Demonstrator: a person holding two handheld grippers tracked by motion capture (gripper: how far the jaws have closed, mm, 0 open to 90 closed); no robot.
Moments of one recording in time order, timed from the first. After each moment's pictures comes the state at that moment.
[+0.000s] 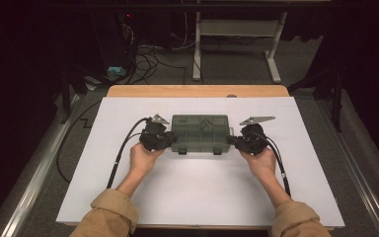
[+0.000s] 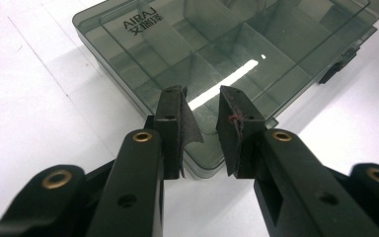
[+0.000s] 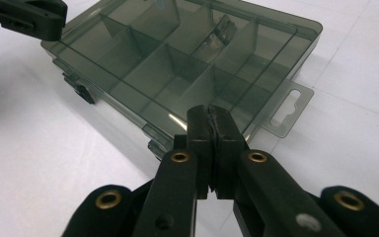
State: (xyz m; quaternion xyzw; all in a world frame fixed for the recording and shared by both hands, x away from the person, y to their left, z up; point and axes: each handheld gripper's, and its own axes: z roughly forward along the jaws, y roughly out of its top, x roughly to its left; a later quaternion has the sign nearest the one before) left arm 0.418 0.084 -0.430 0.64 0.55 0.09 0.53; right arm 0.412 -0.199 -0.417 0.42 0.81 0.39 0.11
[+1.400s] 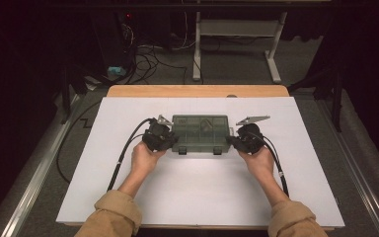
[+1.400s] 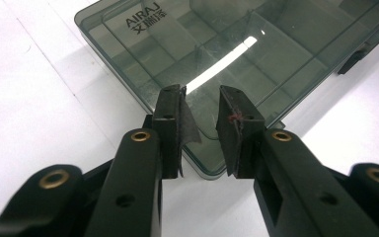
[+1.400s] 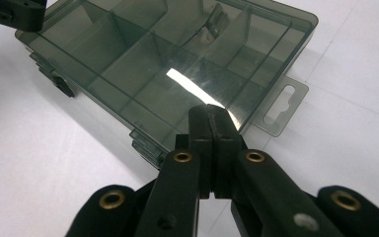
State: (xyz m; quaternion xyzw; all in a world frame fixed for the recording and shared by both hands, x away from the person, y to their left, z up) left arm 0.417 0.066 -0.436 0.62 0.55 0.13 0.54; right arm 0.416 -0.192 -0.422 0.42 0.82 0.36 0.13
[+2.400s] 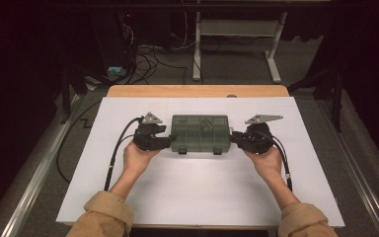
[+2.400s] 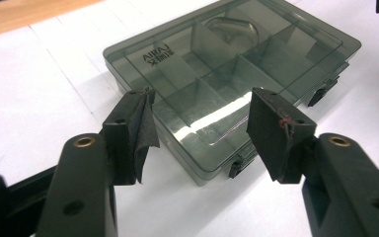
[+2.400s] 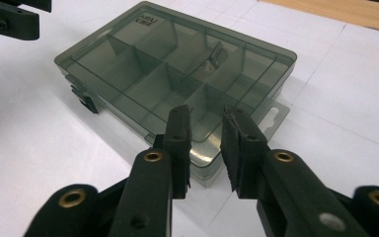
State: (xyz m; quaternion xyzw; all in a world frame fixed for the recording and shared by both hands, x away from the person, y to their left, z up) left arm 0.403 0.098 -0.411 0.60 0.53 0.12 0.58; right arm 0.401 -0.209 -0.400 0.41 0.80 0.41 0.14
